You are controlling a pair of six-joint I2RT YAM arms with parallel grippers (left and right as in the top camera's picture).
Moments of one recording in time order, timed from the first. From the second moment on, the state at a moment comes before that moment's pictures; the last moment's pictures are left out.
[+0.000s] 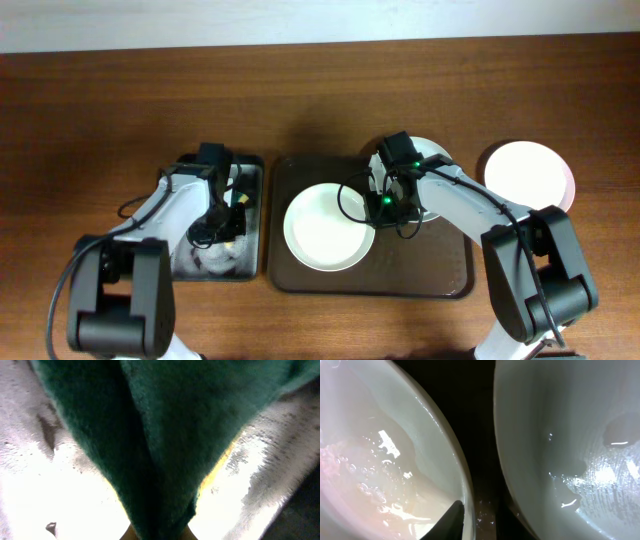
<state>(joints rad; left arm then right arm) -0.13 1.79 1.04 -0.88 -0.01 -0.21 0.35 1.84 1.09 -0.67 -0.29 0.20</state>
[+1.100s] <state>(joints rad) -0.12 1.75 1.06 -0.65 -0.03 -0.22 0.35 1.84 1.09 -0.67 -0.29 0.20</state>
